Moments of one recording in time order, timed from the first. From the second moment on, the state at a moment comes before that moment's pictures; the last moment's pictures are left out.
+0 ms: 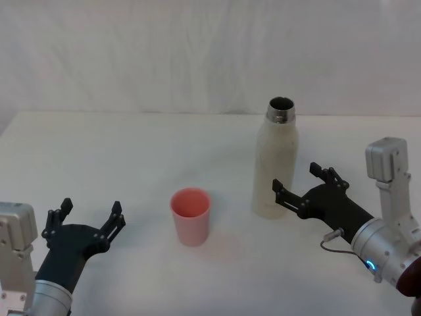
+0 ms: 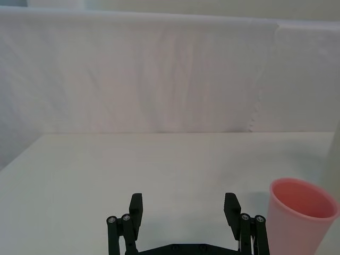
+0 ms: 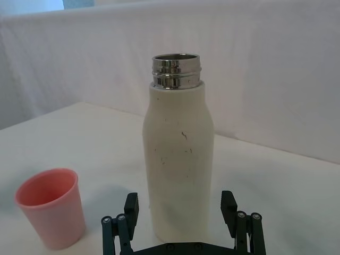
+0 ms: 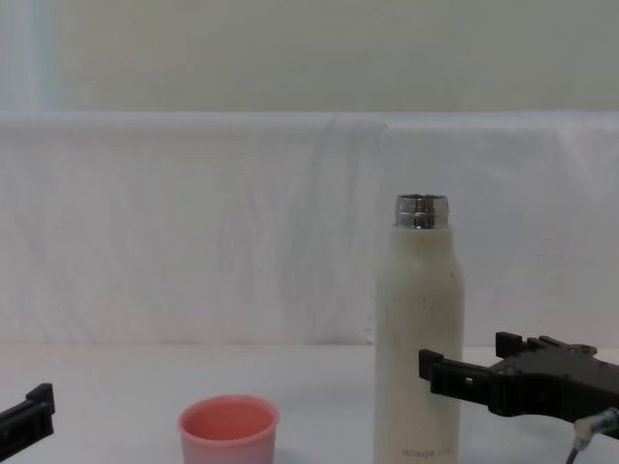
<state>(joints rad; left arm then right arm) 0.27 0.24 0.04 -1.85 -0.25 -0.02 -0.02 0.12 0.27 -0.31 -1.61 0.29 0.12 0.27</state>
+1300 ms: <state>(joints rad) 0.27 0.24 0.04 -1.85 -0.25 -0.02 -0.02 0.22 0.22 -0.34 -1.50 0.27 0.11 0.28</state>
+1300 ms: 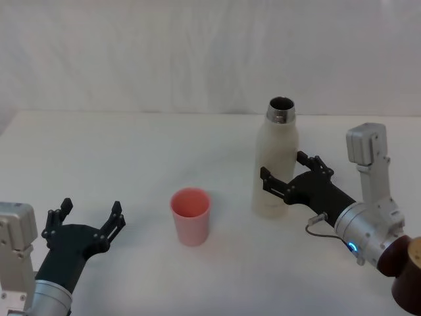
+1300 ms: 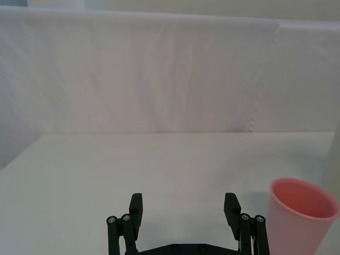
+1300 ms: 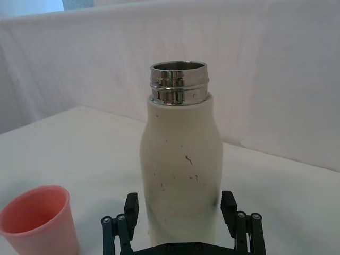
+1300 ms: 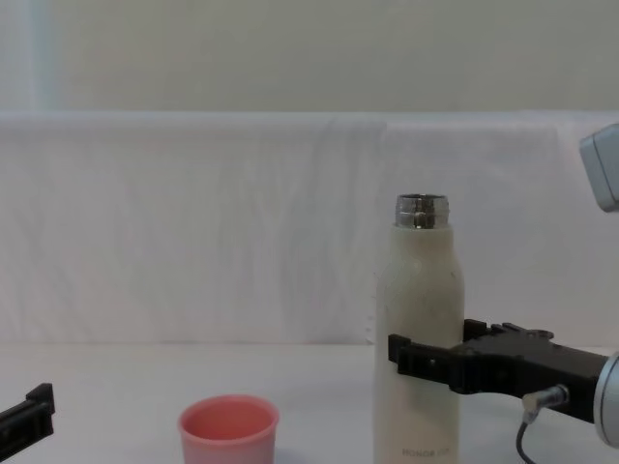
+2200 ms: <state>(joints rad) 0.27 0.24 0.04 -1.85 -0.25 -0.02 -0.02 0.27 0.19 -0.35 -1.46 0.26 0.11 0.27</state>
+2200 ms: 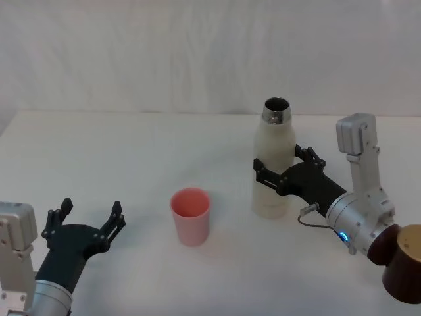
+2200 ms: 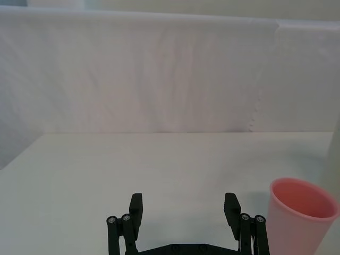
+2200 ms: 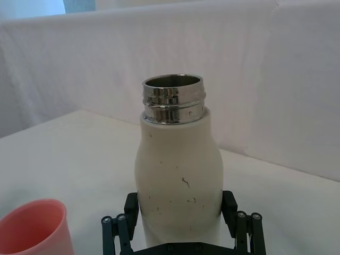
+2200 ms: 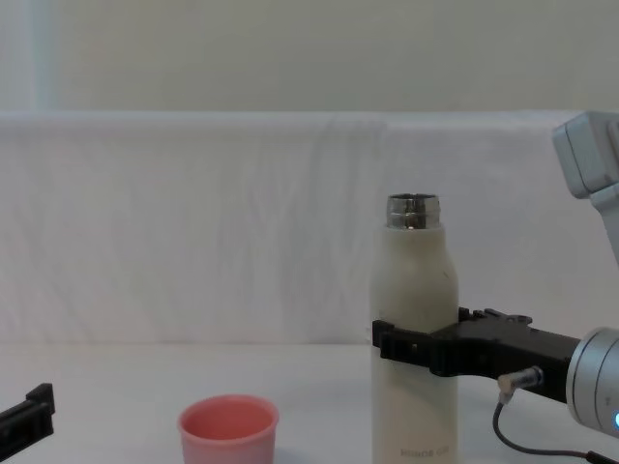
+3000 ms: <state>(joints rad) 0.27 0.24 0.04 -1.85 -0.25 -0.02 -0.02 0.28 0.18 -0.35 -1.45 0.25 0.13 0.26</state>
